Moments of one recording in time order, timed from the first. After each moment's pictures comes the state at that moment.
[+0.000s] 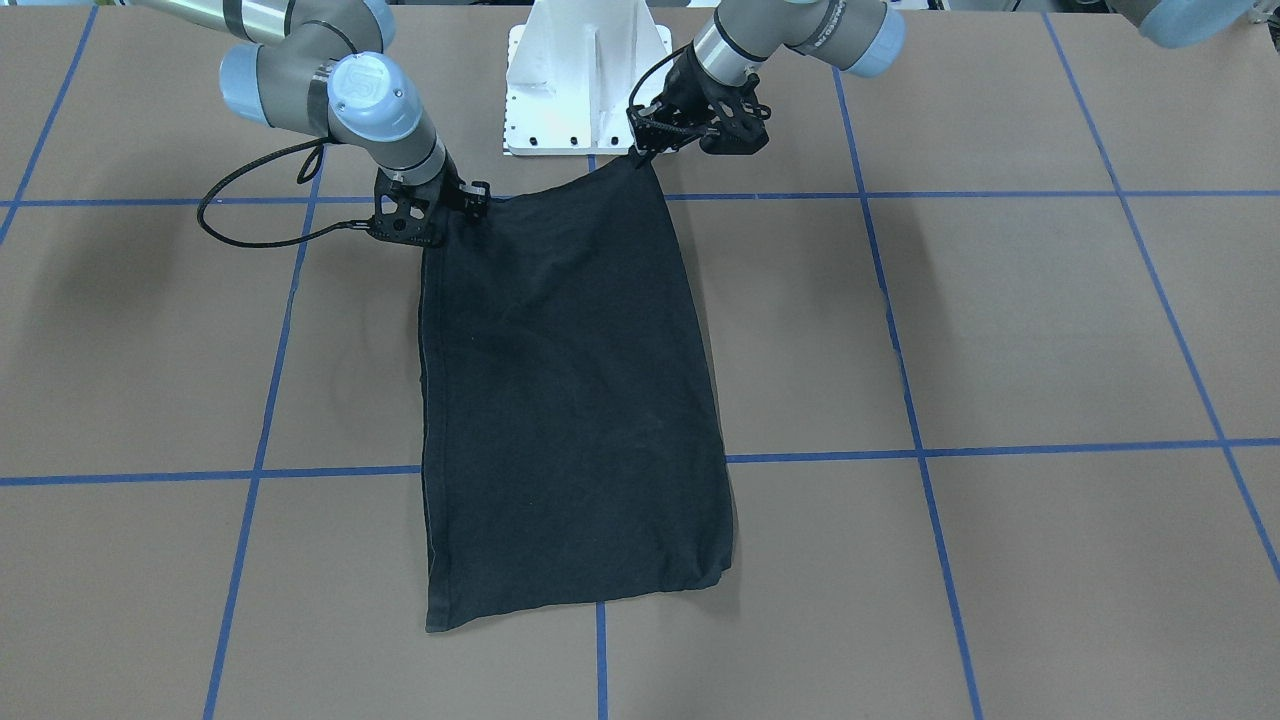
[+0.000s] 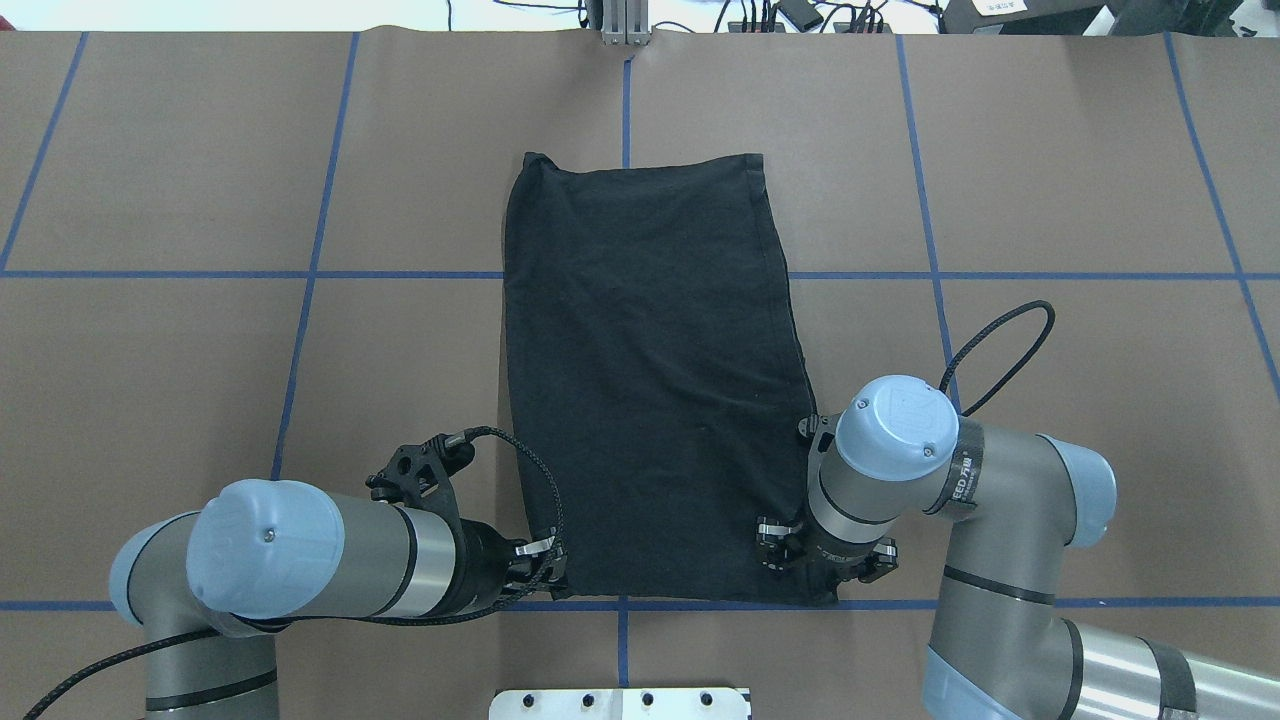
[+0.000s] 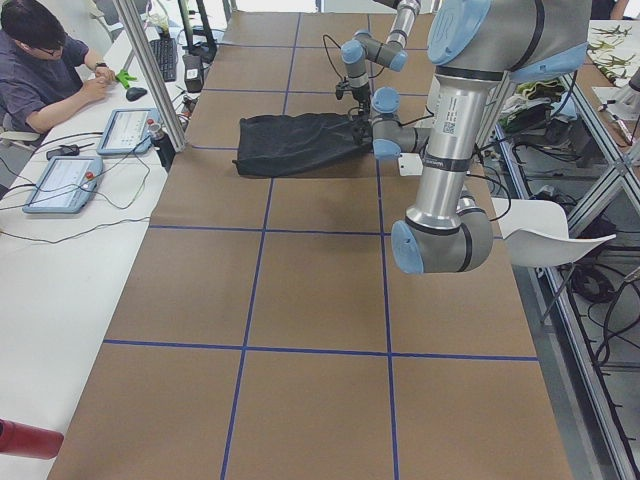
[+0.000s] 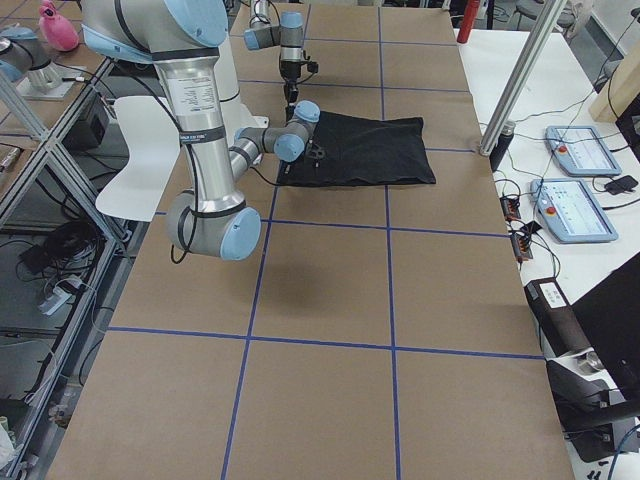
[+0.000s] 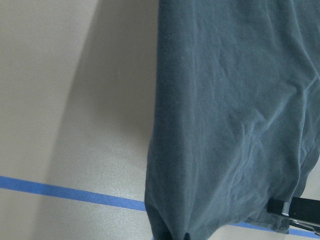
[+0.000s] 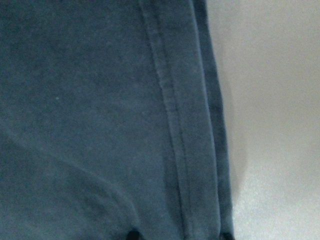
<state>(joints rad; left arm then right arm) -0.24 -1.91 -1.97 -2.12 -1.79 -1.88 0.37 -1.27 1.85 -1.47 2.10 1.47</state>
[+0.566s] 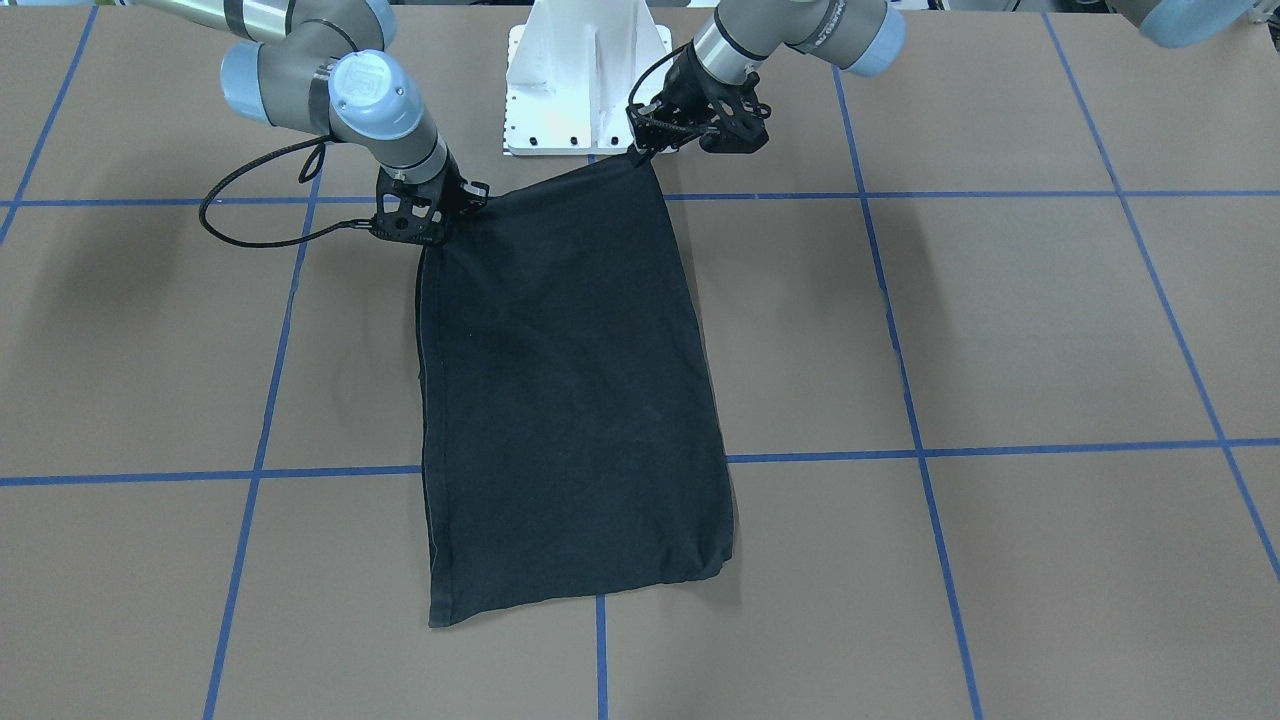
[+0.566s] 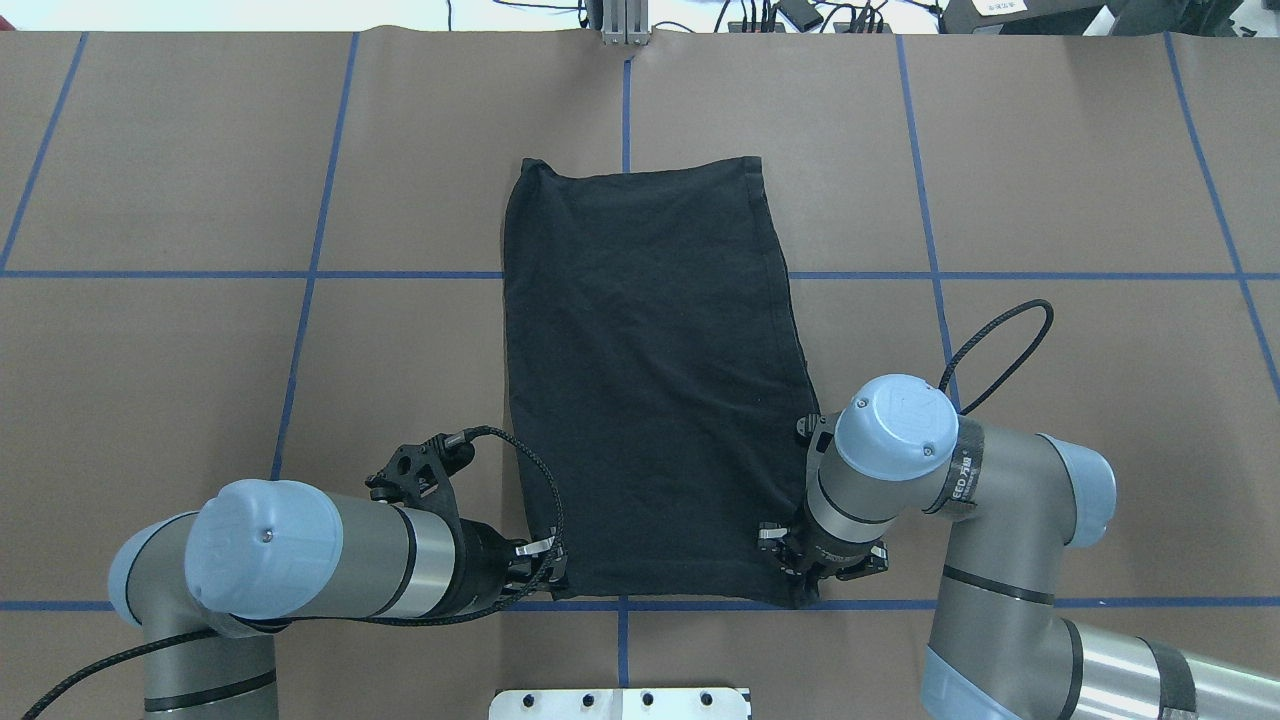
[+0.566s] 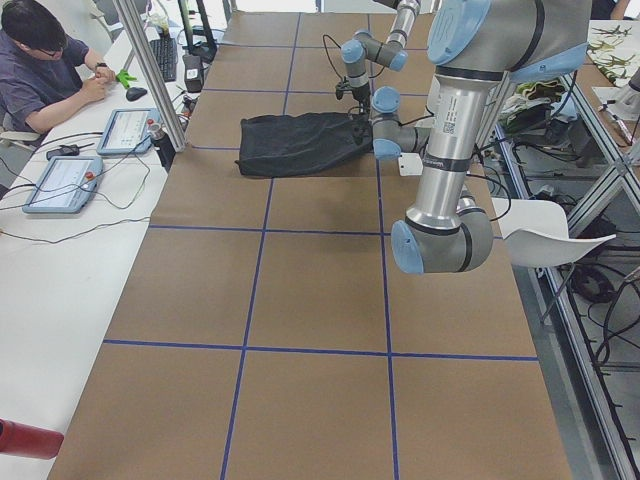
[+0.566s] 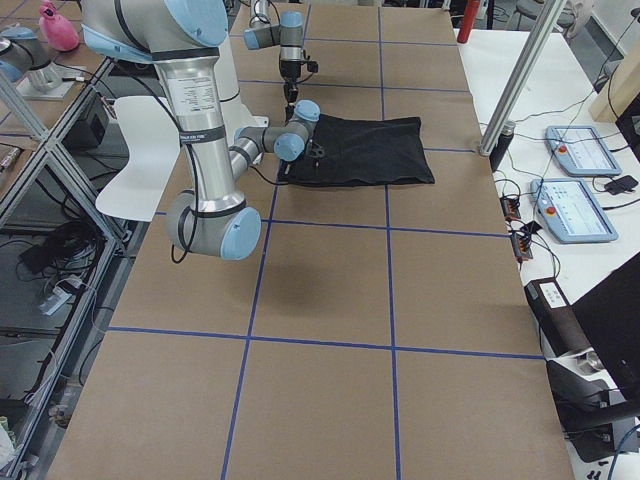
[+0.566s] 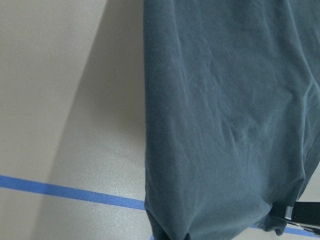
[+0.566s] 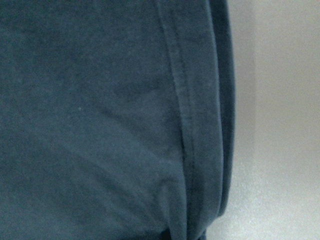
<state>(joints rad) -0.24 -1.91 -1.97 -2.12 -1.79 -1.88 0.37 -1.26 1.86 -1.47 2.10 1.46</state>
